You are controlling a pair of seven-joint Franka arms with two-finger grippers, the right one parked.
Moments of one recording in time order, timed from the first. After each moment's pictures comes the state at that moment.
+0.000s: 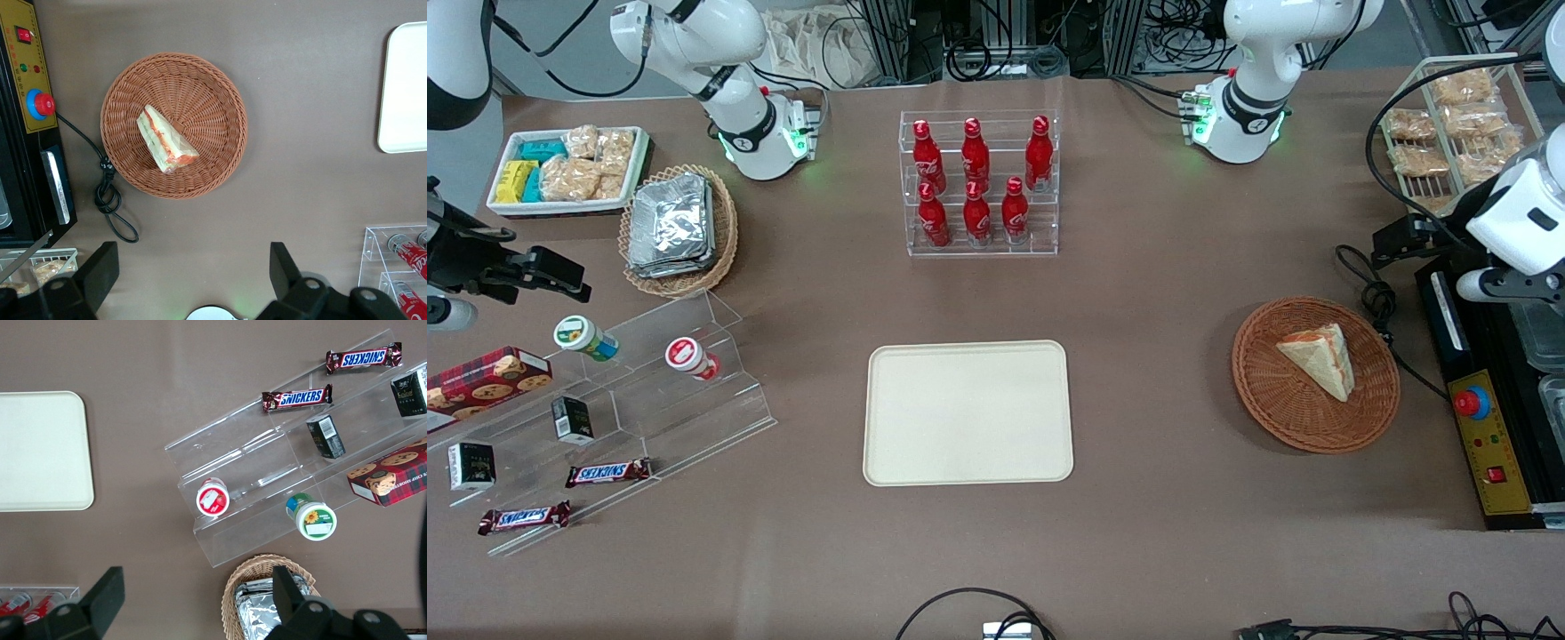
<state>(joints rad) 0.09 0.06 -0.14 -1.53 0.00 1.46 0.00</state>
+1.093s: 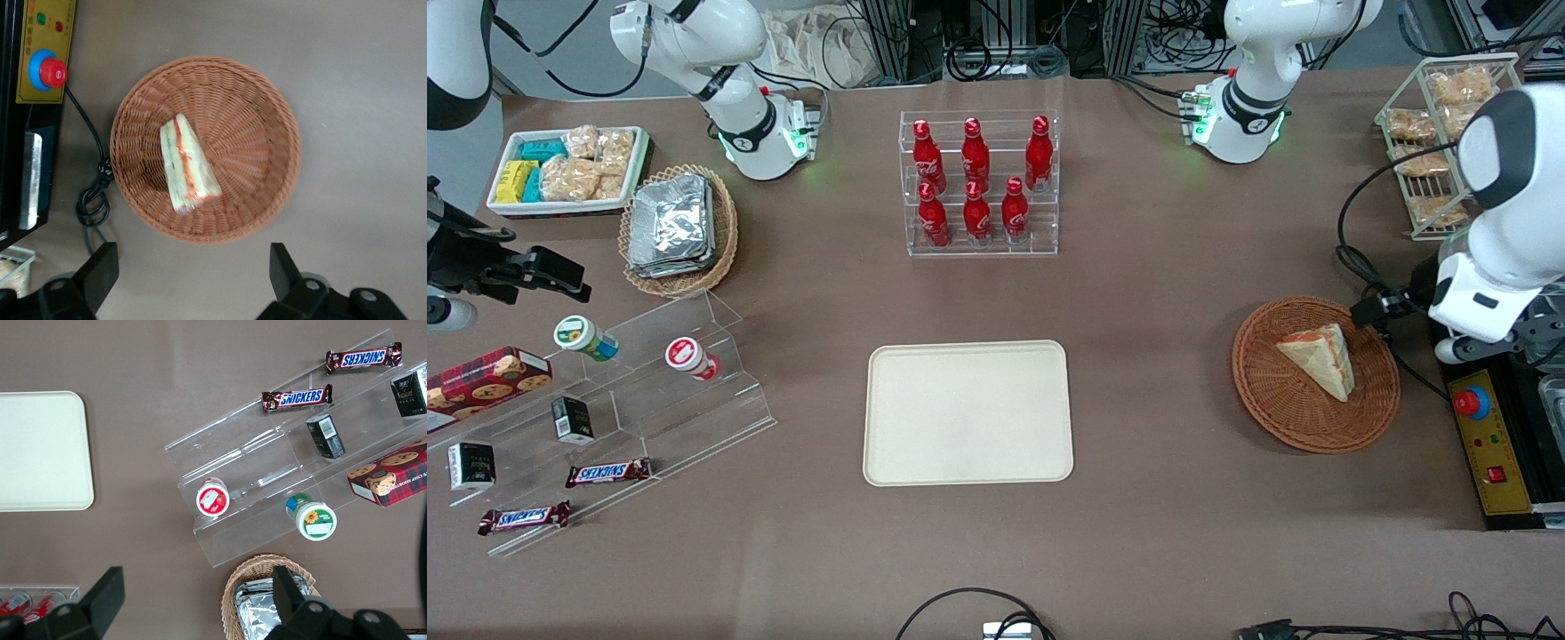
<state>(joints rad) 0.16 0.04 -0.13 -1.94 0.05 1.92 -0.29</state>
